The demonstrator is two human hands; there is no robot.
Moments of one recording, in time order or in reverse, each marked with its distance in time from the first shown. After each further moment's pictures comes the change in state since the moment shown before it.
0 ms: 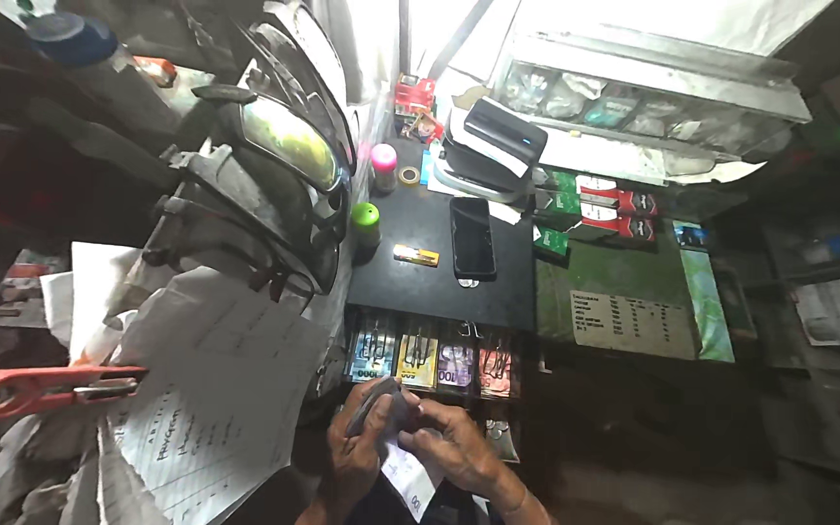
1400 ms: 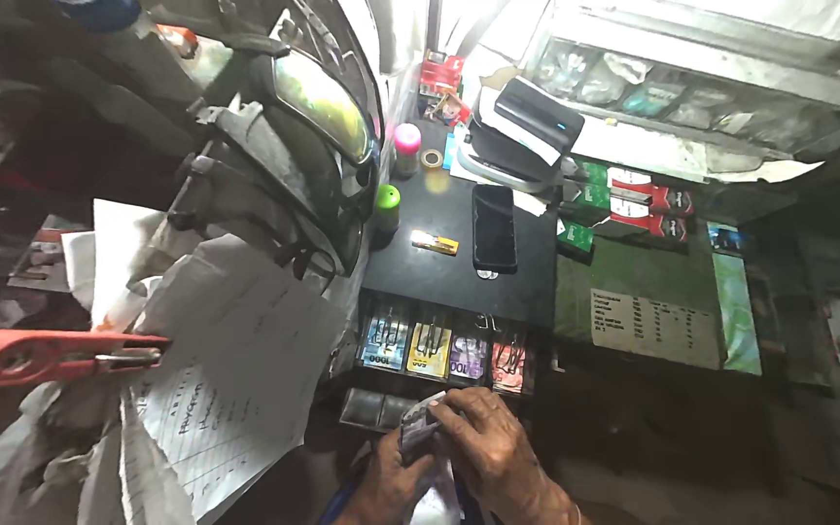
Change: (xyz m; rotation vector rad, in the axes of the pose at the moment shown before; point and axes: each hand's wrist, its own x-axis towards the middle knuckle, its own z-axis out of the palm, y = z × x) left_hand -0.059 0.002 0.012 0.130 -0.087 -0.424; right_hand -0.021 -0.012 -0.013 -1.075 0.216 -0.566
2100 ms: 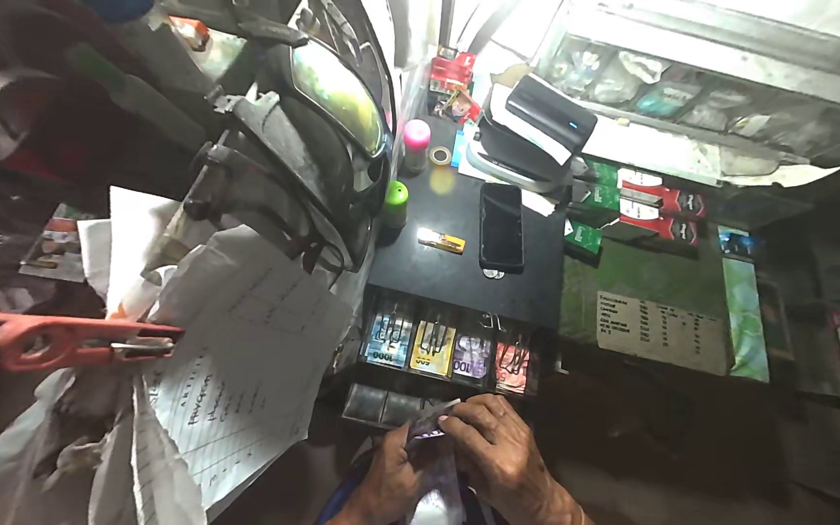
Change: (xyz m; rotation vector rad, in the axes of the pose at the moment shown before) left_hand 0.005 -0.004 -0.002 0.052 -0.066 0.116; right_hand -0.007 0.006 -0.001 0.021 0.051 -0.085
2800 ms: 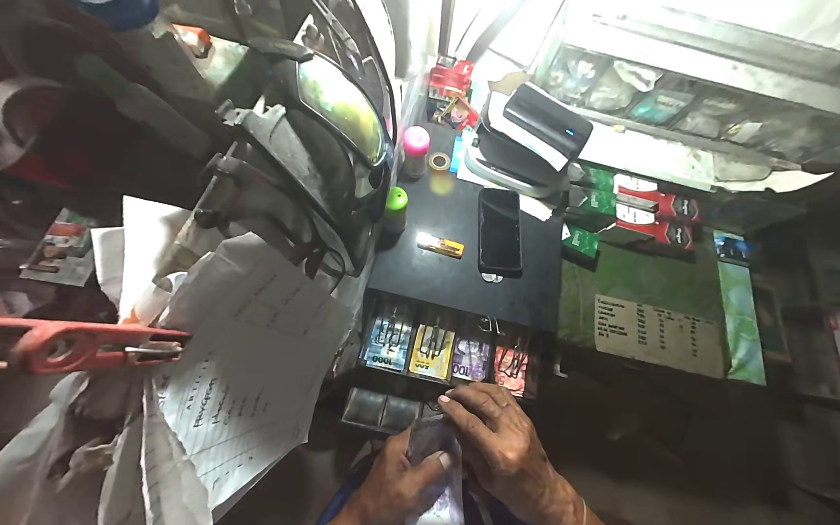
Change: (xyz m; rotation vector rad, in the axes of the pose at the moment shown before) left_hand 0.000 0.002 -0.002 -0.167 -0.088 -0.115; right_hand 0.006 0.009 -0.002 0.024 -0.028 0.038
